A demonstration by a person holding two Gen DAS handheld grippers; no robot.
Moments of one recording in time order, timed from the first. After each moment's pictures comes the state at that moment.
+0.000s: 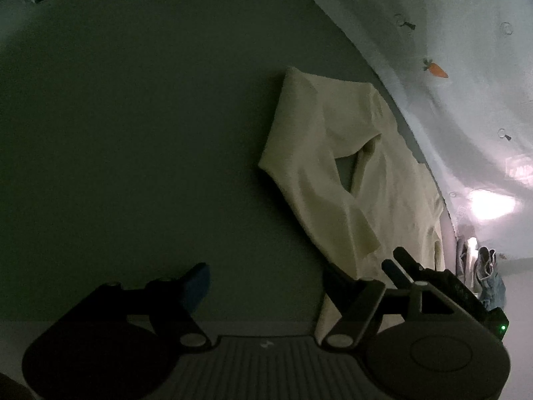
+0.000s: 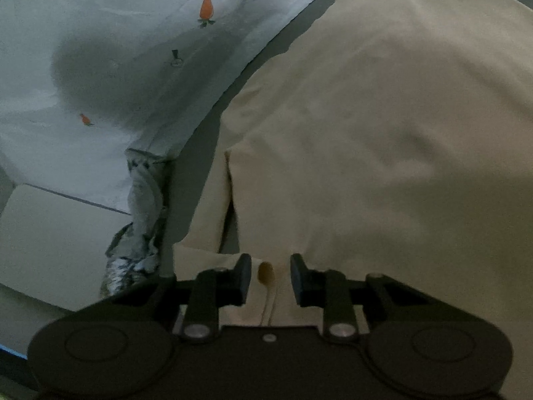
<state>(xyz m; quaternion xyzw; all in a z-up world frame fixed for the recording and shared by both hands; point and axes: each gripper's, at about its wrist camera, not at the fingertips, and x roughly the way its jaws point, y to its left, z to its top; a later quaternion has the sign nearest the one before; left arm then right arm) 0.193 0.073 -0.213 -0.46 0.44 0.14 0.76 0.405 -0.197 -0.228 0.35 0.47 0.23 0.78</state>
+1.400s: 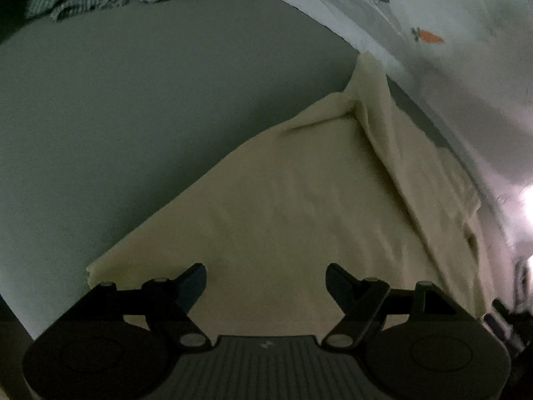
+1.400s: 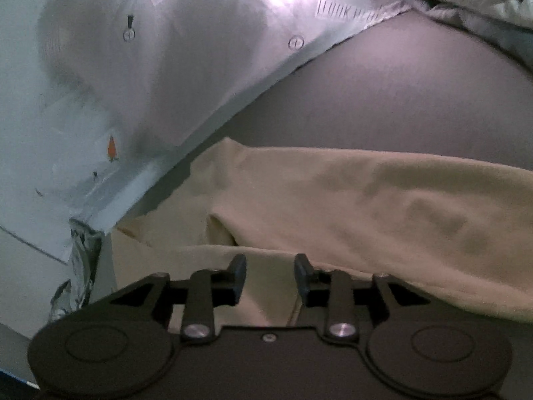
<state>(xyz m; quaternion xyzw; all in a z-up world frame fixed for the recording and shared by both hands) 0.275 -0.145 -0.198 -0.37 0.40 0.34 0.76 0.519 -0.500 -0.209 0.27 0.43 0.17 0.84</state>
